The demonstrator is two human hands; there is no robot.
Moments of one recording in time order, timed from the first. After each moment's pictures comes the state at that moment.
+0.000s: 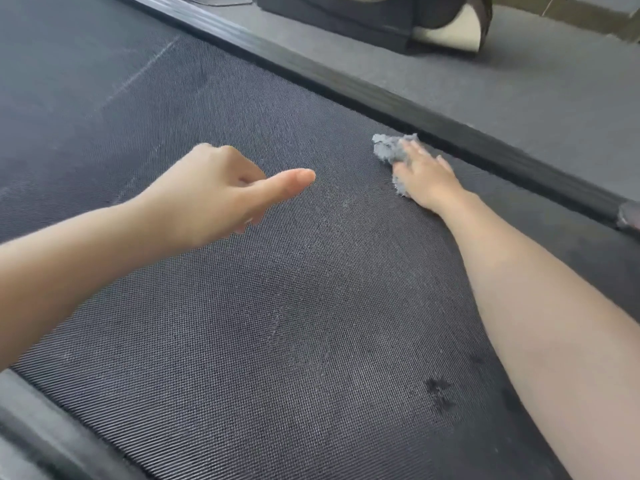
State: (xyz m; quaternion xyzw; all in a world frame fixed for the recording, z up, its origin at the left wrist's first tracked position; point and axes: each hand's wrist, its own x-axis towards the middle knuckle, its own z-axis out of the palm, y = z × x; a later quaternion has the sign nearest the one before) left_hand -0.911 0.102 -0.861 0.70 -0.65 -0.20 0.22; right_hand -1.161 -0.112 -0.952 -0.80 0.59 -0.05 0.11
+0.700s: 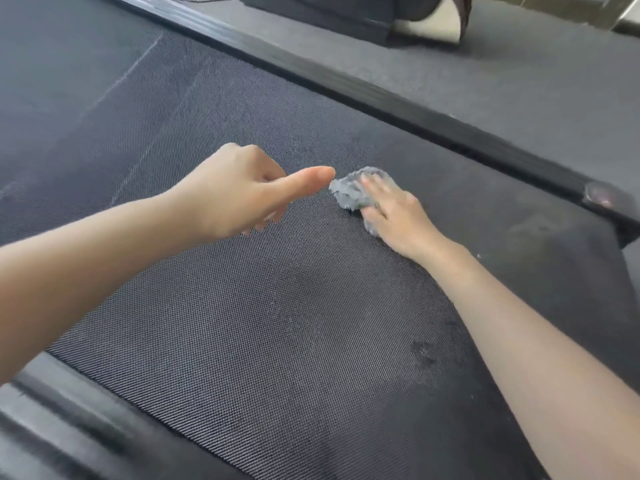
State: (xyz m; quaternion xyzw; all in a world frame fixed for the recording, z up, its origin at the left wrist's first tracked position) left_hand -0.933 0.108 -0.857 0.66 -0.67 -0.24 0.23; right_hand -1.154 0.001 -0.955 -0.83 0.52 -0.12 0.17
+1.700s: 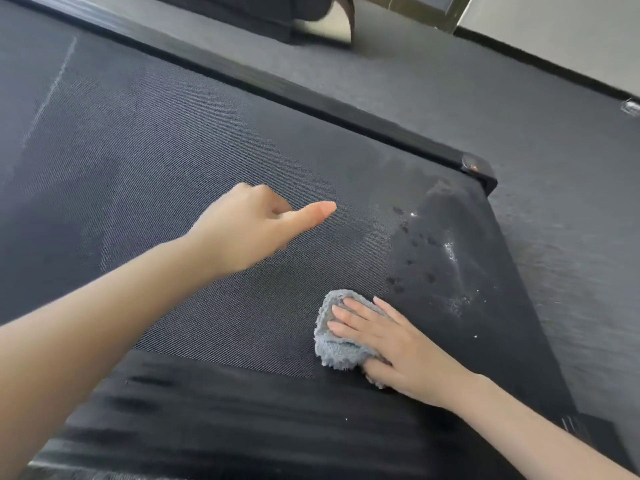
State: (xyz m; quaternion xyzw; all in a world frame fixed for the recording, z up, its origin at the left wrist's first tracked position) left_hand -0.896 0.155 -0.860 0.53 -0.77 -0.29 0.23; right_hand -1.150 0.256 -0.939 -0.87 0.45 -0.02 0.20
